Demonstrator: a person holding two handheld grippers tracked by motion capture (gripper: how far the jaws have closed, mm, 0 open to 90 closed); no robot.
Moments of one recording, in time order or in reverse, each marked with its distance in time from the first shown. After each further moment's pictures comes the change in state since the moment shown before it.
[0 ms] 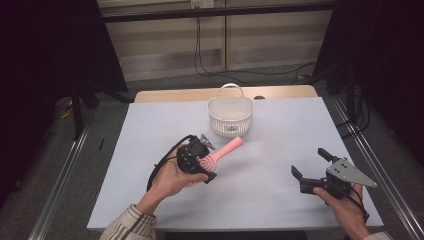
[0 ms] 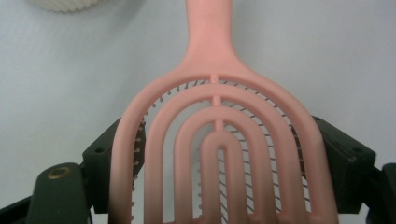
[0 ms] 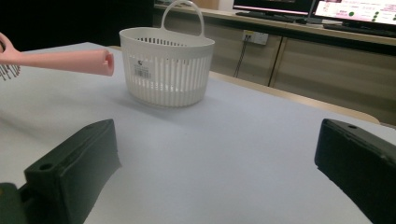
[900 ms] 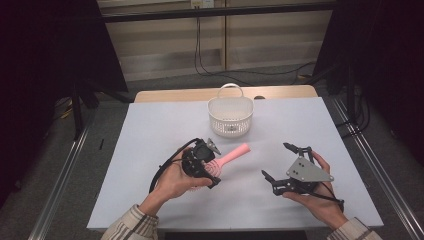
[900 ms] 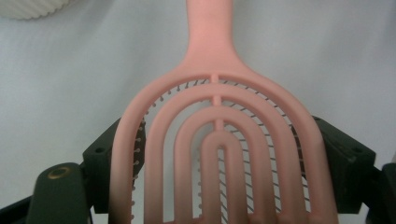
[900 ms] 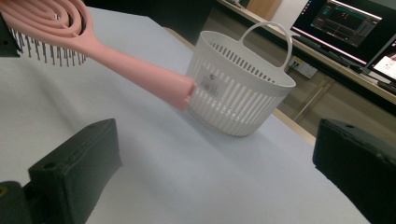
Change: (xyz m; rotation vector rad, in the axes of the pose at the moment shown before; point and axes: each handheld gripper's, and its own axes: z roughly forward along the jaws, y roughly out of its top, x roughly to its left) left arm -0.014 0.007 0.004 0.024 -0.046 0.072; right arm 0.055 0.029 0.039 0.023 0.173 -0.338
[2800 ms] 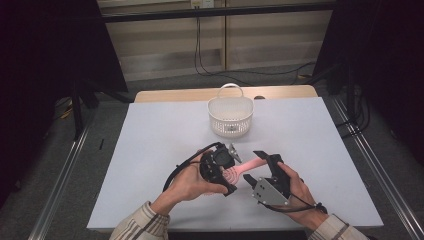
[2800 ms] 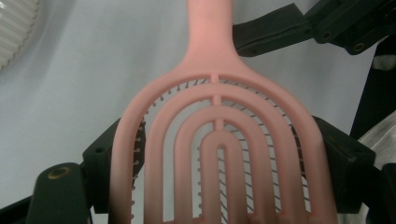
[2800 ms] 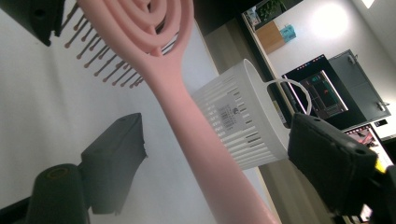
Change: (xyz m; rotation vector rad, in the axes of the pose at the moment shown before) left arm -0.034 0.032 0.005 0.015 -0.063 0.133; right arm 0.055 0.020 0.026 0.037 -0.032 -0.551
